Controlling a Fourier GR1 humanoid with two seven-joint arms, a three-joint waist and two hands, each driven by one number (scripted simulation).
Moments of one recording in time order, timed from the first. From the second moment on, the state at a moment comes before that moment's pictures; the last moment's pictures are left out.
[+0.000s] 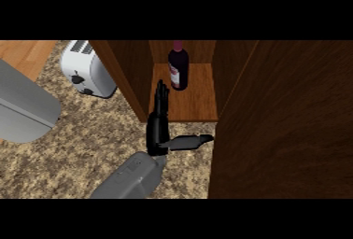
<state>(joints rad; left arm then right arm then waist) -0.51 0.00 -0.64 -0.97 0.75 0.66 -0.77 -0.07 -0.07 0.06 -2.42 -0.19 0.14 0.59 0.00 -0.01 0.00</state>
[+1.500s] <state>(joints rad) 0.09 0.38 -0.86 -1.93 0.50 0.77 -0.59 0.00 -0.11 0.07 -2.42 -0.22 0.27 0.60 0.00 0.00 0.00</state>
